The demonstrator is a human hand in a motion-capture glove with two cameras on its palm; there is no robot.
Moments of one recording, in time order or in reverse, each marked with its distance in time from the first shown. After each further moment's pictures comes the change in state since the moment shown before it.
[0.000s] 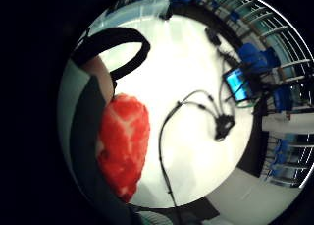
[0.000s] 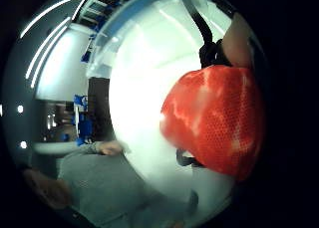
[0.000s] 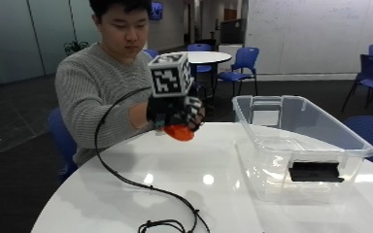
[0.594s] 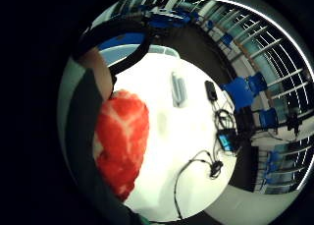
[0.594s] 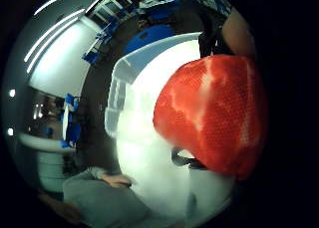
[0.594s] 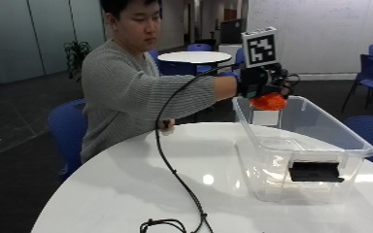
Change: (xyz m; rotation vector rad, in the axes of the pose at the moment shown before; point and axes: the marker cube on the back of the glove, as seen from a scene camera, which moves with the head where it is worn) arm -0.133 -0.213 -0.022 0.104 0.060 -0.027
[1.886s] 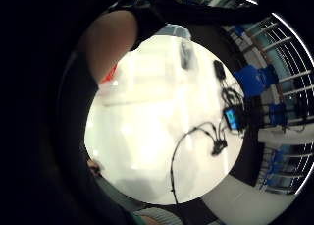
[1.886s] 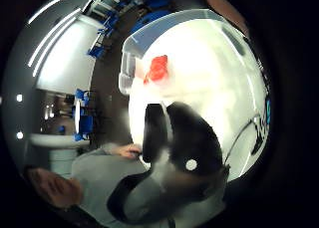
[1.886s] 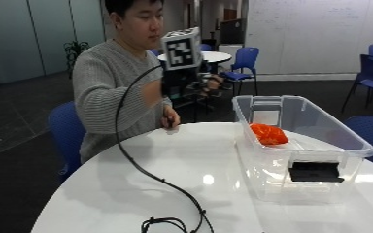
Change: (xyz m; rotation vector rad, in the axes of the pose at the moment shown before) arm 0.046 0.196 -0.048 -0.105 -0.179 -0.138
